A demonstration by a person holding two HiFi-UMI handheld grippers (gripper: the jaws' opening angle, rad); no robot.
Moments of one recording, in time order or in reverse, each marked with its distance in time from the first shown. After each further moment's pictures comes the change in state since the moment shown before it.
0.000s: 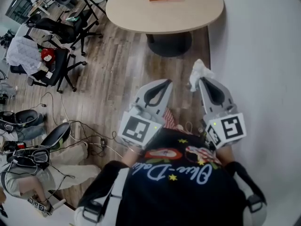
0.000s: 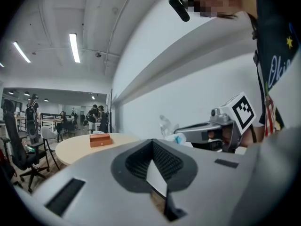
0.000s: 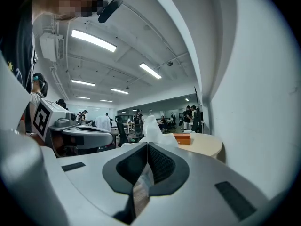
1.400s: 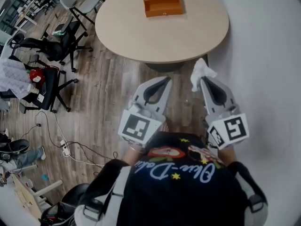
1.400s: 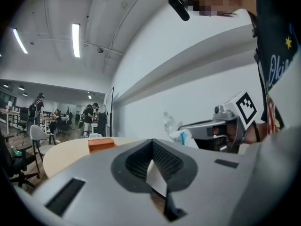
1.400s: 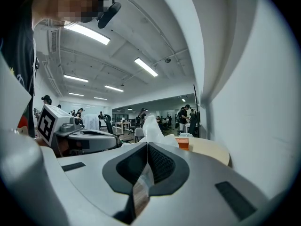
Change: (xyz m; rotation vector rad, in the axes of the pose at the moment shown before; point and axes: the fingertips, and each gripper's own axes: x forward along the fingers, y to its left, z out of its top) left arm 0.141 0.179 0.010 -0.014 -0.042 -0.059; right arm 0.191 -0.085 0.035 -0.013 -0.001 -0.059
